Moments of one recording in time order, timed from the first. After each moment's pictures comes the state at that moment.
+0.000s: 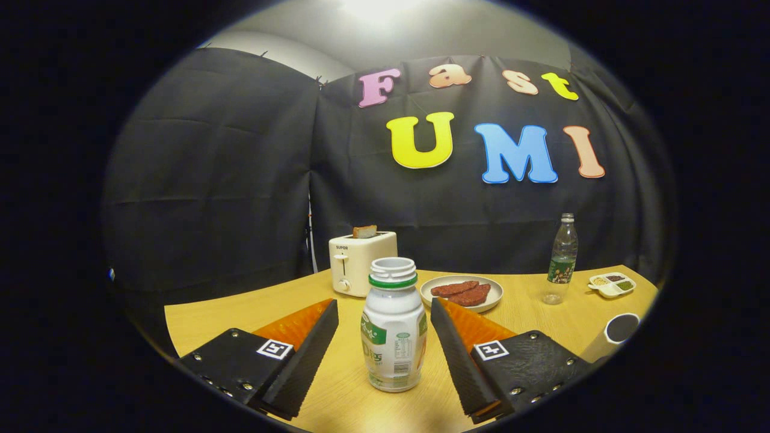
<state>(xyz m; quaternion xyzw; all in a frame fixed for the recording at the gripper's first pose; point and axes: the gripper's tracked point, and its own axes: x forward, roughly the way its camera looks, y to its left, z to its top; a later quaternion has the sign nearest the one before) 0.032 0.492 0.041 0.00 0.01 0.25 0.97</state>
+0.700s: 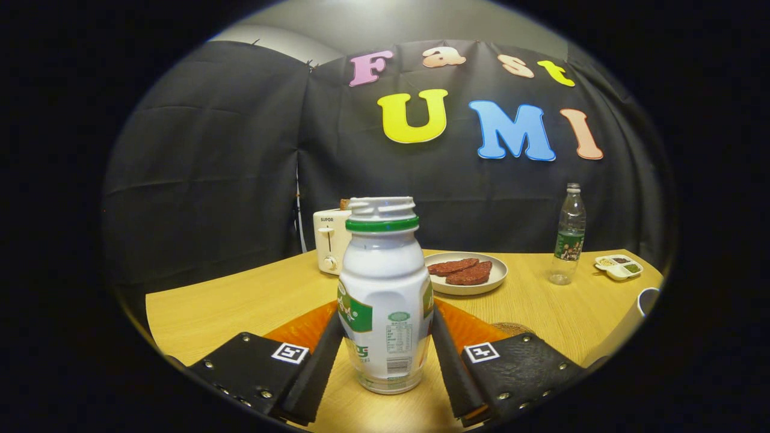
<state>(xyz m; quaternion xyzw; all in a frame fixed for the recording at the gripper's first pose) 0.063 0.499 -0.001 -0.02 0.04 0.23 0.97</state>
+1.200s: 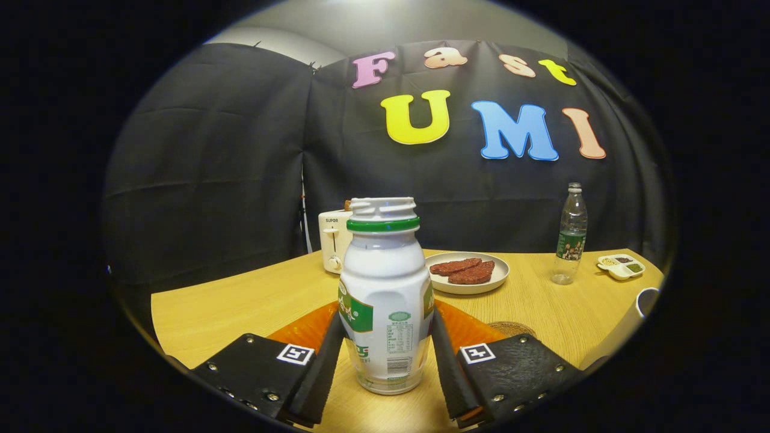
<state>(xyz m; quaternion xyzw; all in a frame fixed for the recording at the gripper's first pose) 0.053 0.494 0.005 0.00 0.04 0.25 0.97</state>
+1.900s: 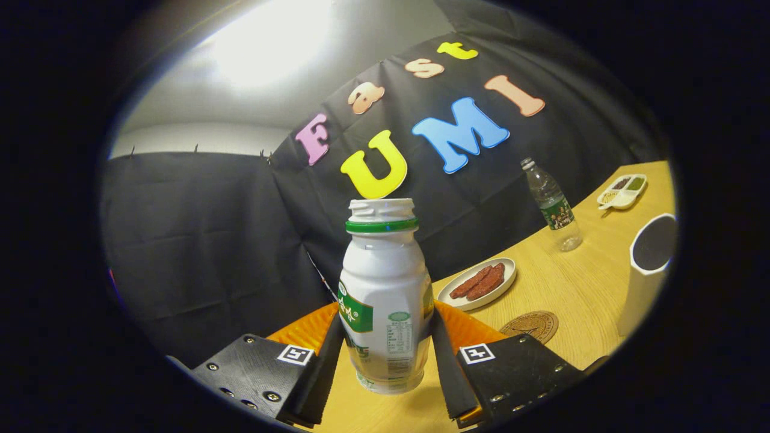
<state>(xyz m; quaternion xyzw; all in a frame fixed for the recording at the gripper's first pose) 0.037 0.447 0.073 0.30 -0.03 0.27 0.92</state>
